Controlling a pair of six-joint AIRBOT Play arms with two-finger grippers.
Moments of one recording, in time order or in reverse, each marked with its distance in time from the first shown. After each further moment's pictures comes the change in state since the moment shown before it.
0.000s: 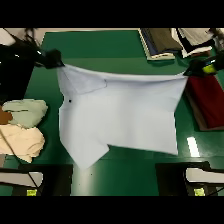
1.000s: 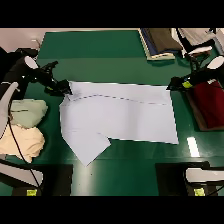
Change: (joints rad) left arm 0.041 -0.090 -0.226 0.061 -0.079 -0.016; right arm 0.053 -0.032 -0.234 0.010 -0.171 -0.026
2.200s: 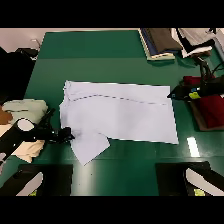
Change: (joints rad) left arm -0.014 0.739 -1.104 -0.297 0.261 0.061; right arm 0.014 0.391 -0.275 0.080 0.068 -0.020
